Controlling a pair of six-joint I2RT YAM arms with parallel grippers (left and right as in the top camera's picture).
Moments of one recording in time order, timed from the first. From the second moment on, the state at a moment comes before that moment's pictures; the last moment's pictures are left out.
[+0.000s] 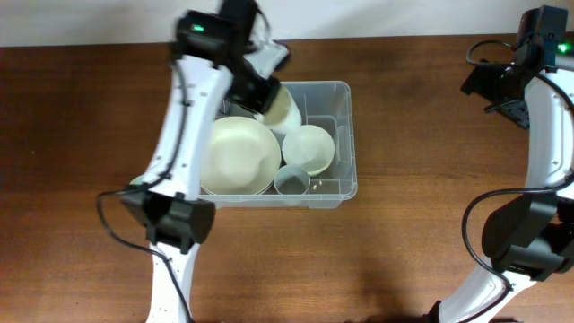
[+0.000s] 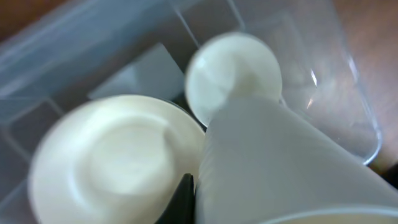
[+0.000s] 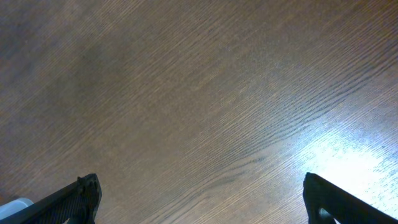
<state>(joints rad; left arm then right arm) -0.36 2.30 2.64 -1.68 0.24 0.20 -0.28 1.99 2.00 -1.22 0.08 0.38</state>
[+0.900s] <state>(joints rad) -0.46 2.30 2.30 -1.69 0.22 0.19 -0.28 1.99 2.00 -1.22 0.08 0.39</state>
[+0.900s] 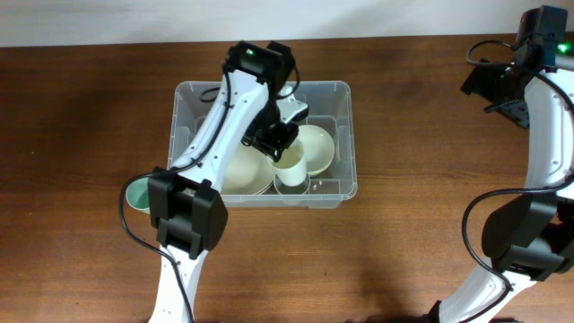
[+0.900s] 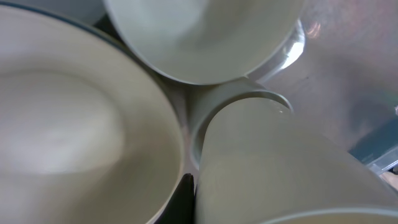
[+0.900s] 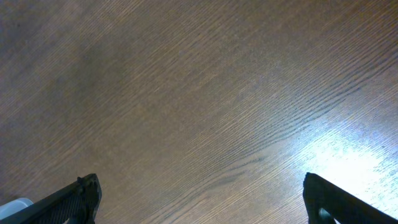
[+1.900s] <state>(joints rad) -0.46 2.30 2.31 -1.62 0.12 0.11 -0.28 1.99 2.00 -1.22 0.08 0.39</state>
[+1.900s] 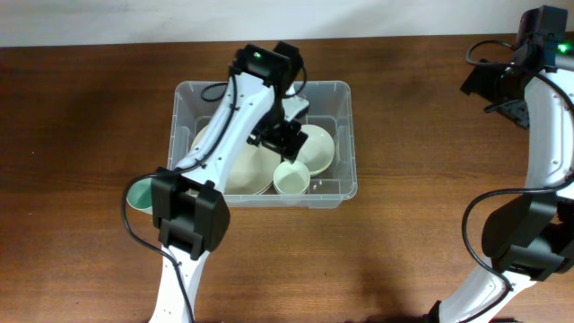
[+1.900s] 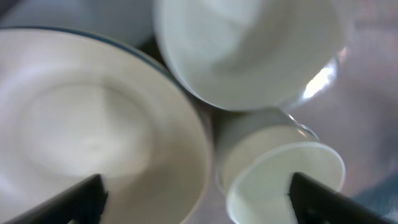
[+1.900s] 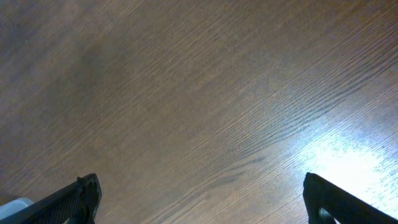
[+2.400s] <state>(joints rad) -0.06 2.29 2.65 -1.68 0.10 -0.10 -0.28 1.99 2.00 -1.22 0.08 0.39</state>
